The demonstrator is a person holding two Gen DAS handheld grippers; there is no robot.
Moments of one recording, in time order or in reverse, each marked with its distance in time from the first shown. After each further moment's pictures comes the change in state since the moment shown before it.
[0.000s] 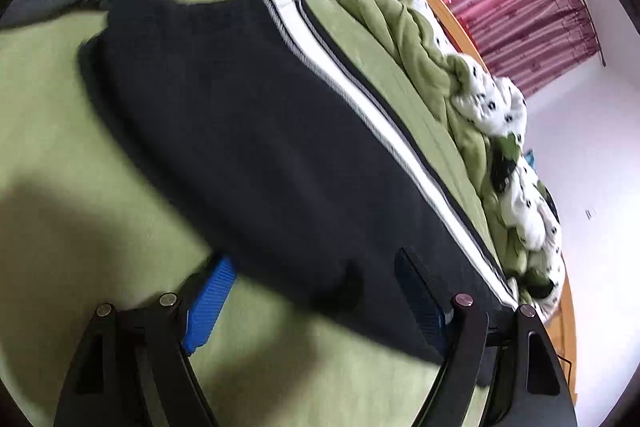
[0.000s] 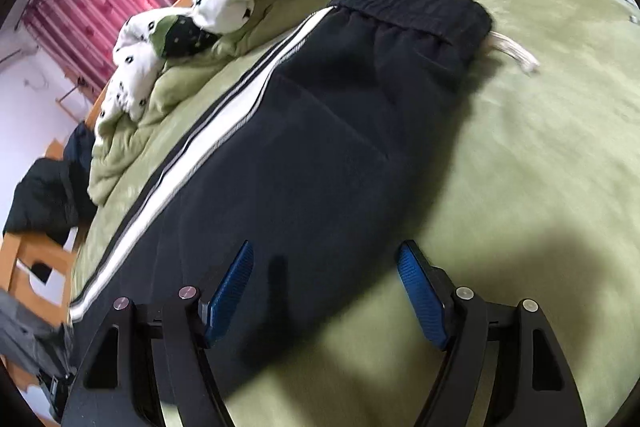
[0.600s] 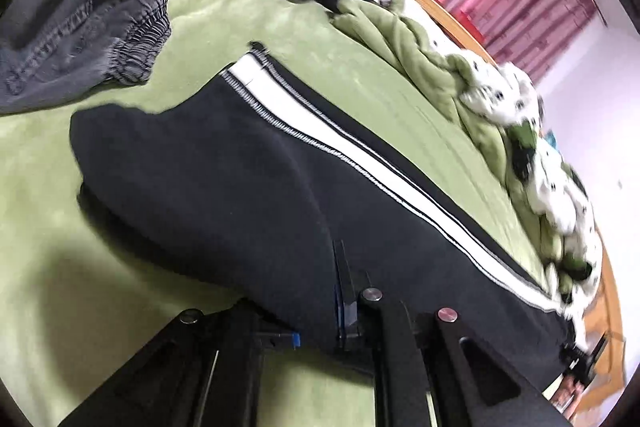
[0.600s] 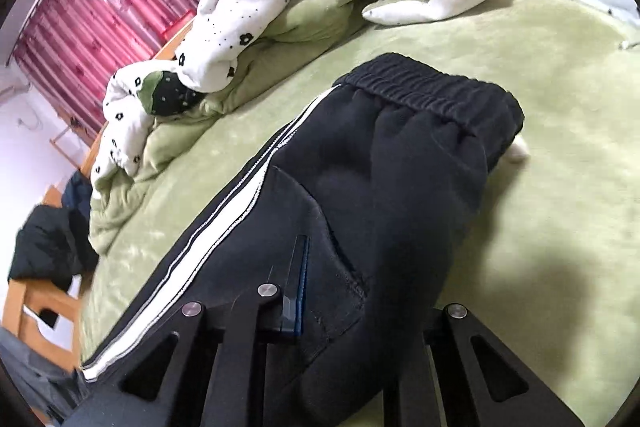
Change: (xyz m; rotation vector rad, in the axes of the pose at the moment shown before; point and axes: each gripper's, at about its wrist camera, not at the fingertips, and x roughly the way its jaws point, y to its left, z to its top) left arm -0.058 -0.032 -0.025 0.151 -0.048 0.139; right arm -0.053 -0.017 0.039 0.054 -0.073 -0.016
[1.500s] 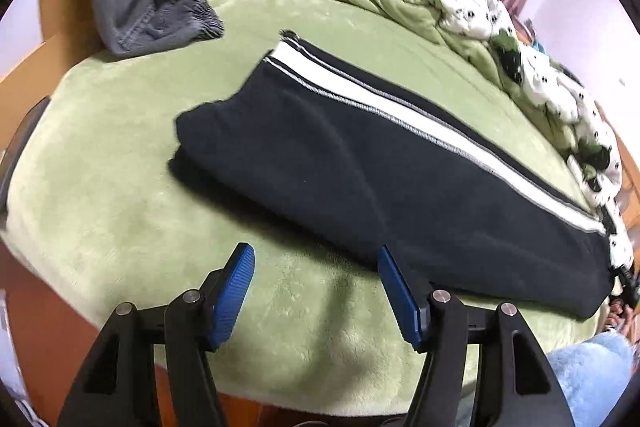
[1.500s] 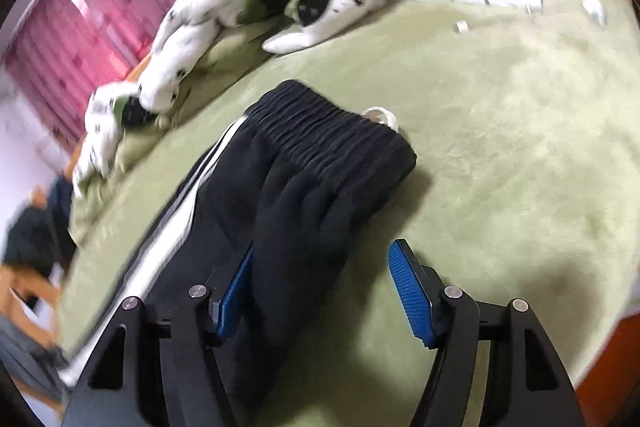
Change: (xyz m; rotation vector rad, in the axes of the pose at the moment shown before) left arm -0.119 0.031 -0.121 0.199 0.052 0.124; right arm -0.097 -0.173 -0.038 0.117 -0.044 -0.024
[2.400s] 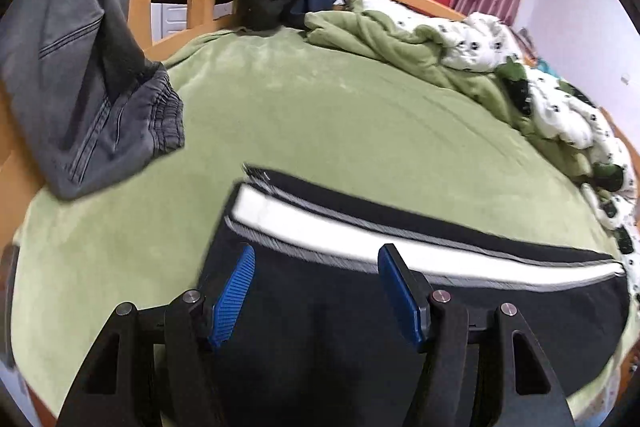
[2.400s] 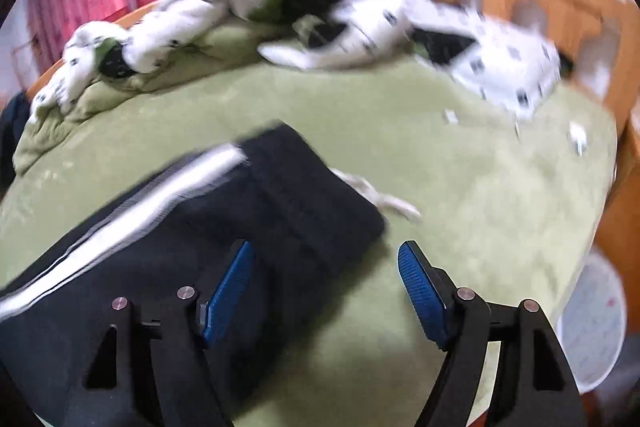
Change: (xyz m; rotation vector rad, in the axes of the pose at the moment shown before) left arm 0.059 -0.030 0.133 0.089 -0.112 0.065; right arm -0.037 0.088 0.004 -0.468 -0.096 -0.304
